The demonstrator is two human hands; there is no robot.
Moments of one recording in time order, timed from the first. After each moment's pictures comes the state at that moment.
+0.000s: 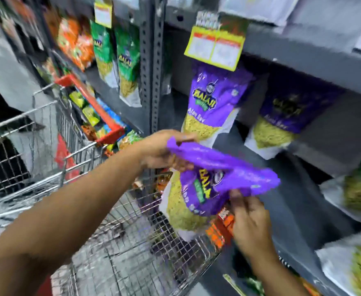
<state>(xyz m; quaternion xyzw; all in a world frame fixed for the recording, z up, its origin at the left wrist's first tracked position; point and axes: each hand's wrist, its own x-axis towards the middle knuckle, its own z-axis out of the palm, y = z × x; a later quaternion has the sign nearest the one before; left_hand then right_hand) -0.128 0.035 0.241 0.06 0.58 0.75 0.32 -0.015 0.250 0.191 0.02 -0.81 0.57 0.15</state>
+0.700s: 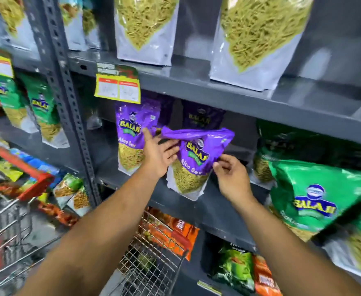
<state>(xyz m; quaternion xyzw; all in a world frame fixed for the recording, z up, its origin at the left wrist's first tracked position) -0.177 0.184 0.254 -0.06 0.43 0.89 0.14 -0.077 0.358 0.232 -0.11 -0.81 0.53 0.23</state>
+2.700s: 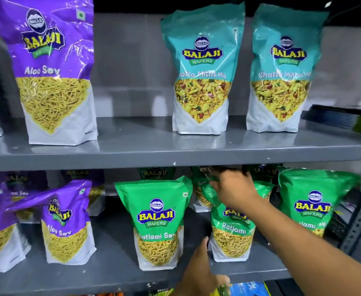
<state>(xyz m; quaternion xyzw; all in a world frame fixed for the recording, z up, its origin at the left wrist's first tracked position) 0.082 0.500 0.120 0.37 0.75 0.50 0.22 0.119 0.600 0.355 -0.29 -0.95 0.00 0.15</state>
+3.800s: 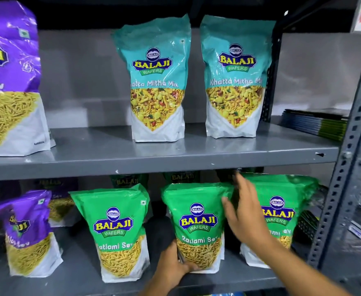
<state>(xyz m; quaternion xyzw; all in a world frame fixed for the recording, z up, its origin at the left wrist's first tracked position) 0.078 0.544 0.146 0.30 0.80 0.48 0.18 0.213 0.699 0.284 -0.18 -0.85 0.20 0.45</state>
